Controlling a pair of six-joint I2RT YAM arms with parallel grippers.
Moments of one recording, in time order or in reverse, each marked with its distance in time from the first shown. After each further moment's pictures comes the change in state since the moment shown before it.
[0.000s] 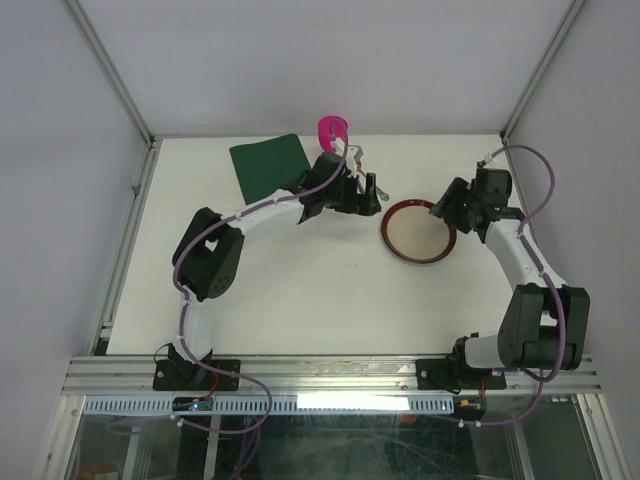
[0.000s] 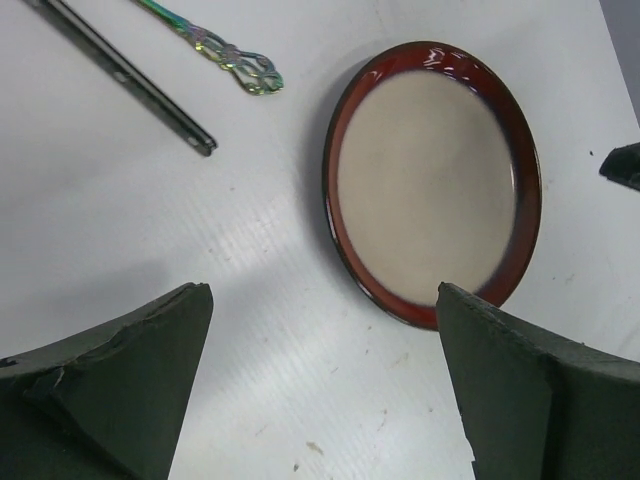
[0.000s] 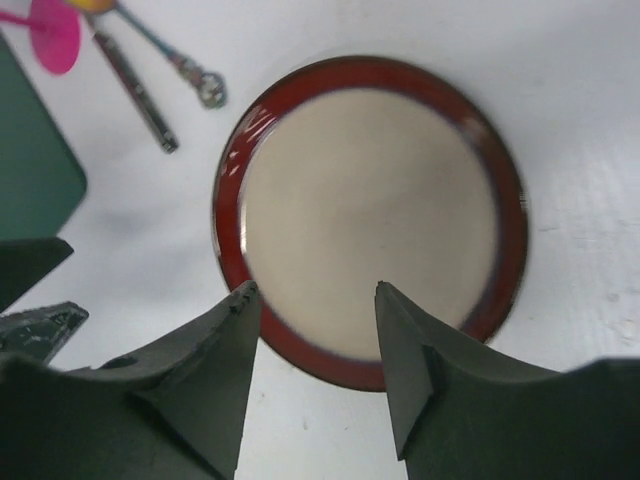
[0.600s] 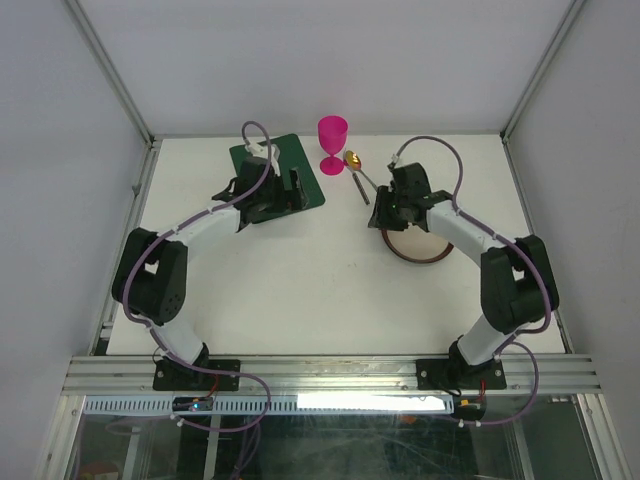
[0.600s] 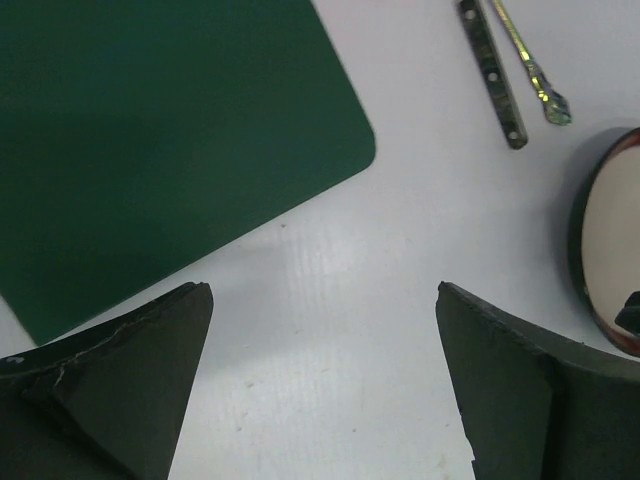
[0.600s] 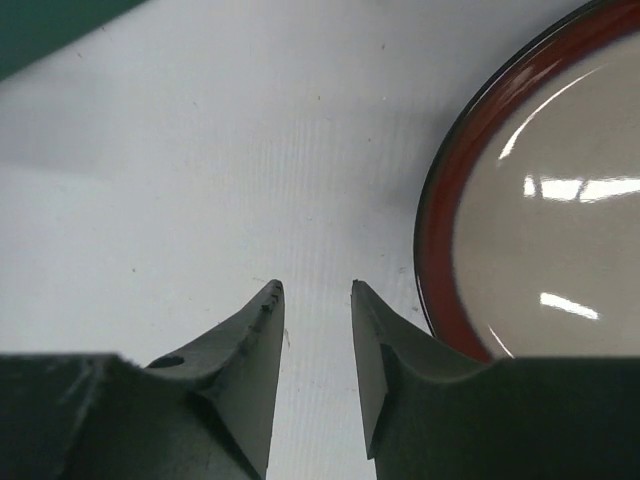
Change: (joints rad) left arm 0.264 -0.375 -0.433 0.026 -0.147 0.019; right arm 0.432 0.243 0.159 -0.006 0.006 -0.031
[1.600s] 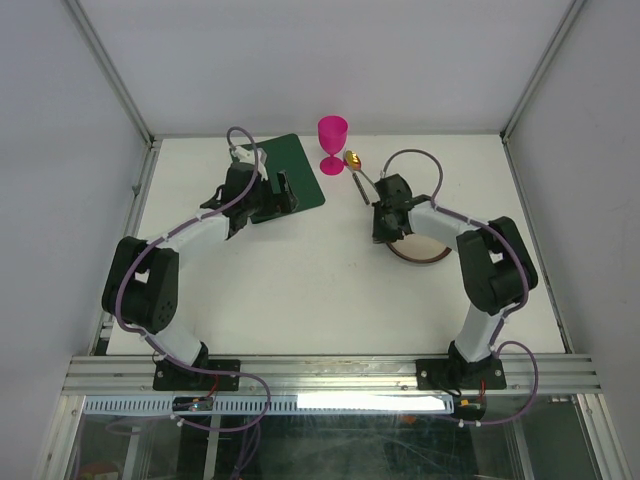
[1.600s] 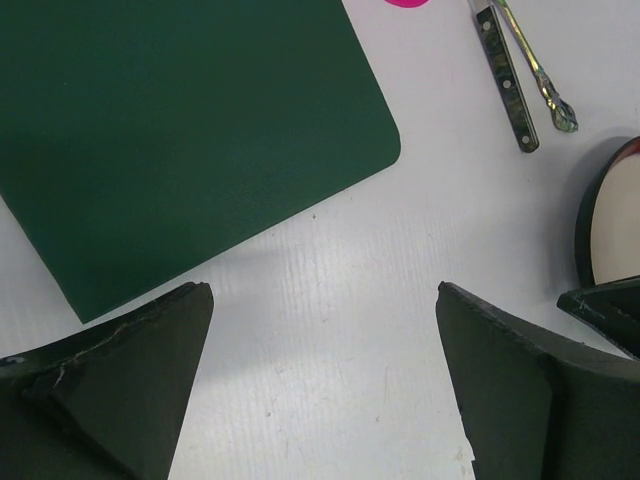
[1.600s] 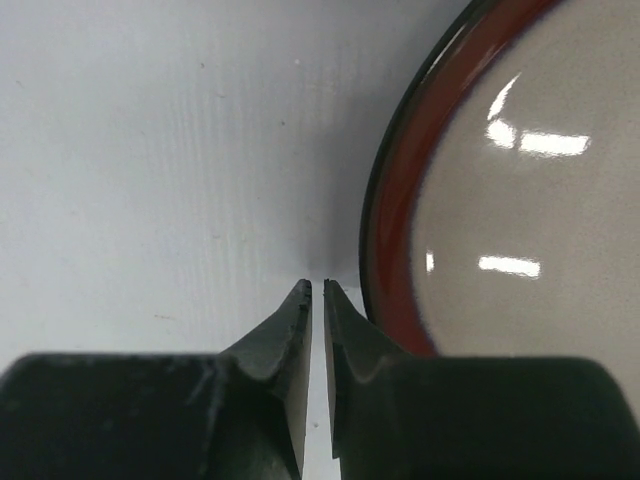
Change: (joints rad) left arm 0.085 -0.079 -0.128 0.079 0.026 0.003; right arm 0.074 0.167 0.008 -0.026 0.166 -0.008
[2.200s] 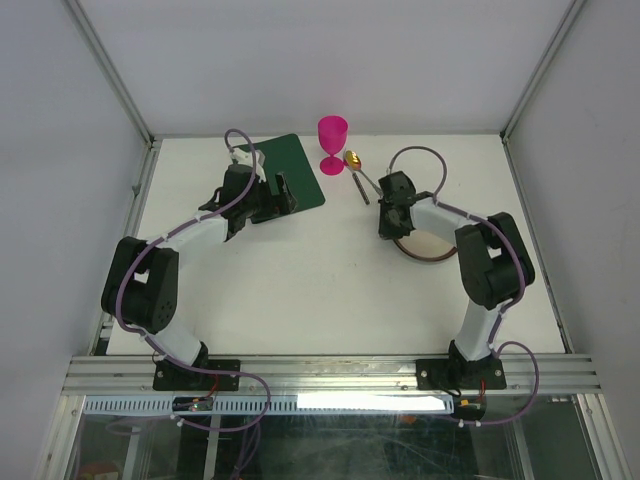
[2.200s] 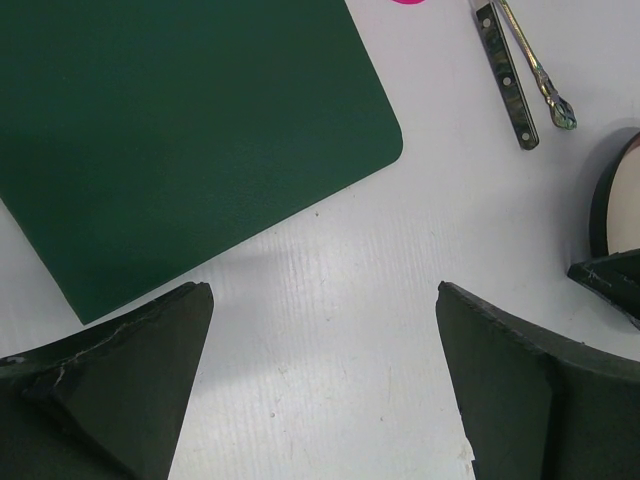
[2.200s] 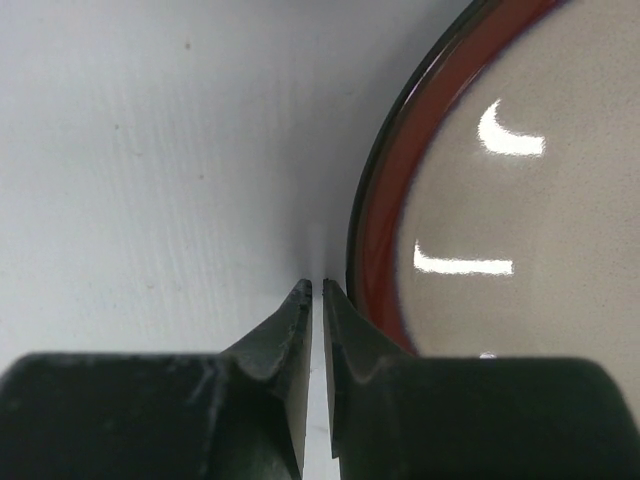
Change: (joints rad) left arm 0.016 -0.003 -0.035 0.036 0.030 0.000; right arm -0.029 0.042 0.024 -0.011 0.092 -0.024
